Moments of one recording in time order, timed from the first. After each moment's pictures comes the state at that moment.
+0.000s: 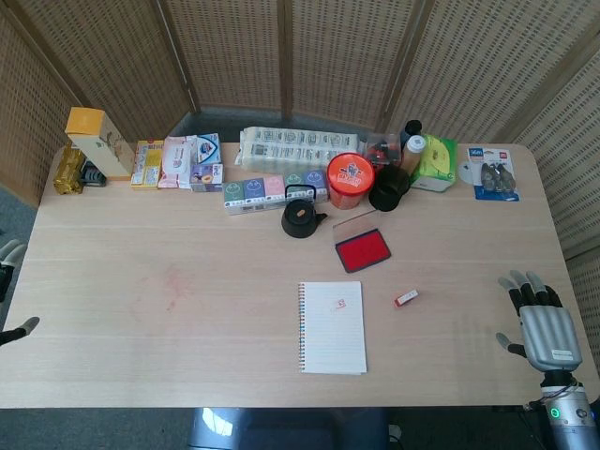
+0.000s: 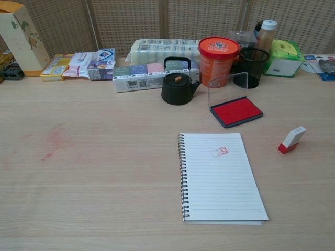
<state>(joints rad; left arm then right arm) -0.09 -0.96 -0.06 -1.71 1.49 1.50 -0.01 0.11 -1.17 0.07 -1.60 -1.43 1.40 -0.23</state>
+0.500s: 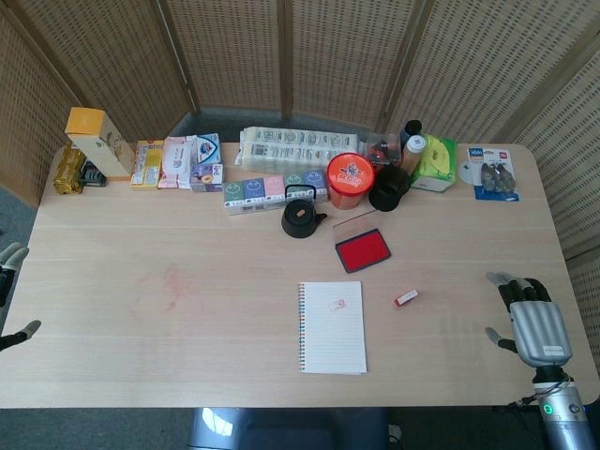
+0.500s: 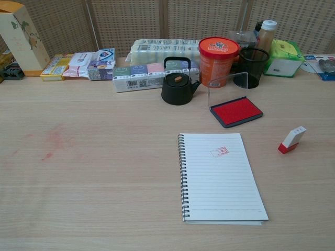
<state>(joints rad) -0.07 -0.94 -0.04 -1.75 1.52 1.53 0.00 0.14 -1.21 0.08 -1.56 -1.50 1.43 -0.17</state>
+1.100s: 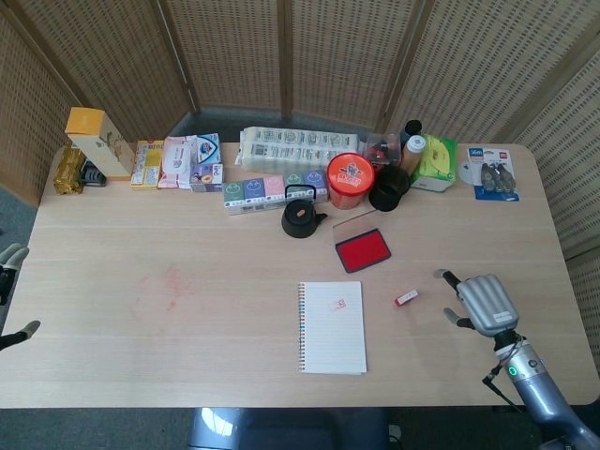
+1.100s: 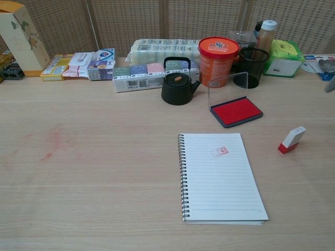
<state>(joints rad) -0.08 -0.95 -0.05 -1.76 1.48 1.50 0.04 0.34 -1.25 0.07 -1.43 -1.57 1.17 -0.02</state>
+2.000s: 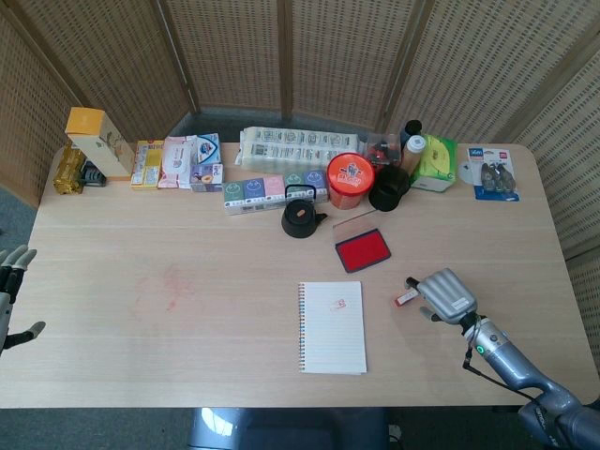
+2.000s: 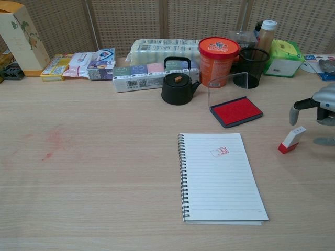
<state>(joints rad) -0.09 -0.97 -0.05 -1.77 1.44 1.46 0.09 0.52 -1.42 -0.02 -1.10 -1.70 1.05 0.08</state>
